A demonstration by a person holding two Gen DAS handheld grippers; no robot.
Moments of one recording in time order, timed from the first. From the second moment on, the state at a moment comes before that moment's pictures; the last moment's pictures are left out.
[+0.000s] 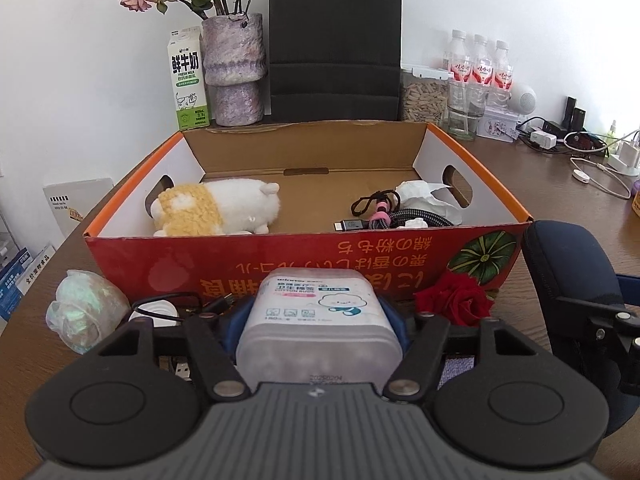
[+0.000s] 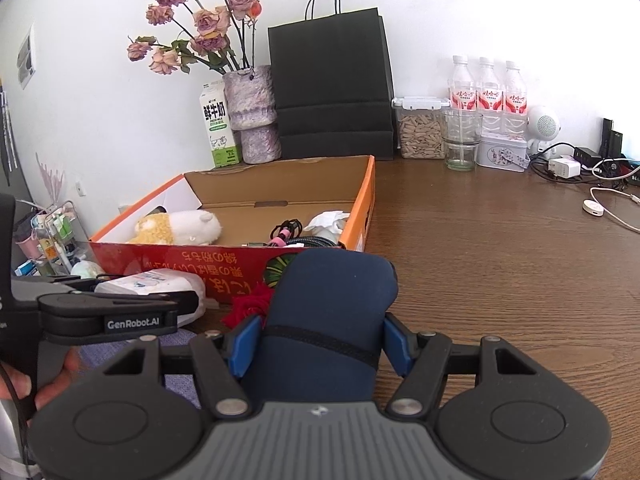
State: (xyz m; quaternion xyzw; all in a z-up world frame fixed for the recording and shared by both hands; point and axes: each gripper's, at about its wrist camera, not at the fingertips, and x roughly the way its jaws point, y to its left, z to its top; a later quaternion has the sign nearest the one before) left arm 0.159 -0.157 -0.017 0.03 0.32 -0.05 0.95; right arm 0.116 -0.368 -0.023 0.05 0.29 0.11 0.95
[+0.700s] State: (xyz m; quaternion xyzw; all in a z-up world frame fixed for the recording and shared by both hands) left arm 0.171 -0.118 0.064 -0.03 0.17 -0.06 0.98; right arm 0.165 -0.323 0.040 0.11 0.21 0.12 0.96
